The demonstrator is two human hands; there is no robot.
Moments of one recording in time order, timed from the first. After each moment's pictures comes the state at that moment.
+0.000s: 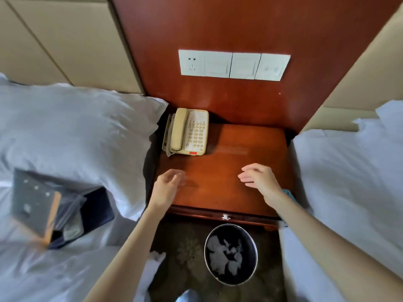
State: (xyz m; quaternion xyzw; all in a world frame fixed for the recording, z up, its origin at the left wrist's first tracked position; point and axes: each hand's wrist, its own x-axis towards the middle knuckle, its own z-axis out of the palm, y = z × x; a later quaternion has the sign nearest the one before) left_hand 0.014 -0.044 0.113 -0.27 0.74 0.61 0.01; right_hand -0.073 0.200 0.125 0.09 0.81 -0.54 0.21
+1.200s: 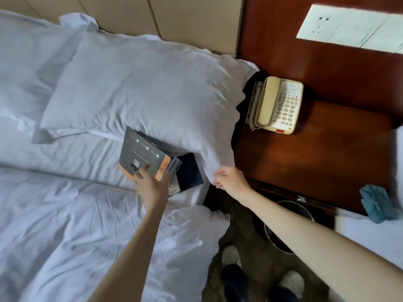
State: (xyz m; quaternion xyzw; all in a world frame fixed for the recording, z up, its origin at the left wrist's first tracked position) left_hand 0.161 -0.284 0.118 -0.54 0.78 0.30 -0.08; right_hand 0.052 -0.111 0.132 -0.05 0.81 -0.42 0.42
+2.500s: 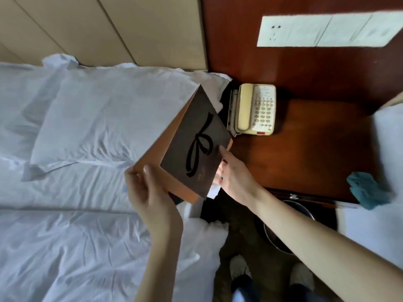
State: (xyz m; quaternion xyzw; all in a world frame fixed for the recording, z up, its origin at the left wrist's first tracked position) left_hand 0.123 -0.178 0.261 -0.39 0.57 0.60 -0.40; right_hand 0.023 -0.076 0.172 0.13 0.41 -0.78 0.45
